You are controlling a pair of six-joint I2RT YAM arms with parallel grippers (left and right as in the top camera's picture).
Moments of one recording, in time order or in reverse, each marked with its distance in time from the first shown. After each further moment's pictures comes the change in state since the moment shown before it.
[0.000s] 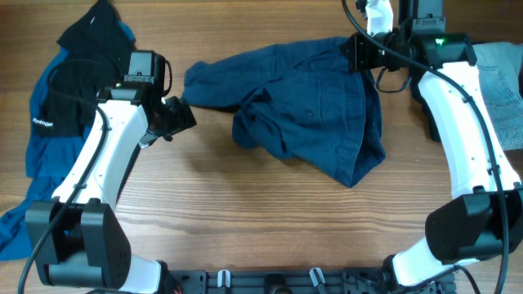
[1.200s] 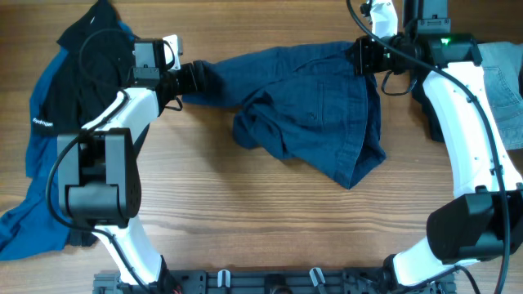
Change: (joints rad) left arm 0.051 0.352 -0.006 0.860 0.313 0.238; right arm -0.024 0.000 0.000 -0.047 0.000 -0.024
